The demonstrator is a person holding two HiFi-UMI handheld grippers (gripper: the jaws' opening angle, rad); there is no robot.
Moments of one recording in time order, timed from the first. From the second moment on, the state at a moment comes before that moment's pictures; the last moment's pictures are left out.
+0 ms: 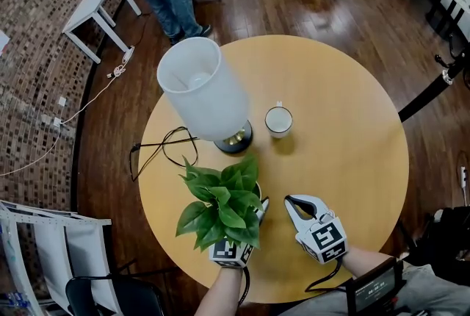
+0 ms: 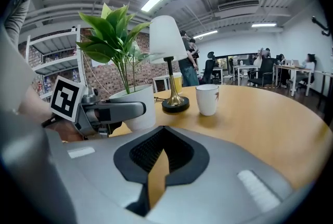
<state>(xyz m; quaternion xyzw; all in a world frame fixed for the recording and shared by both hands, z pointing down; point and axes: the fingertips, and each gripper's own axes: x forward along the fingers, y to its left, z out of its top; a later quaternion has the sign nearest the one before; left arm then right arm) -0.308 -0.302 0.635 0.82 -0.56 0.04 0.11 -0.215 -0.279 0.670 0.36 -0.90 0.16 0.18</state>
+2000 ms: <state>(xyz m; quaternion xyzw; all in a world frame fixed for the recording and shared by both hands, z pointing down) -0.034 -0.257 0.506 0.89 -0.44 0.04 0.08 0.034 -0.268 0.493 0.46 -0.88 0.08 0.09</state>
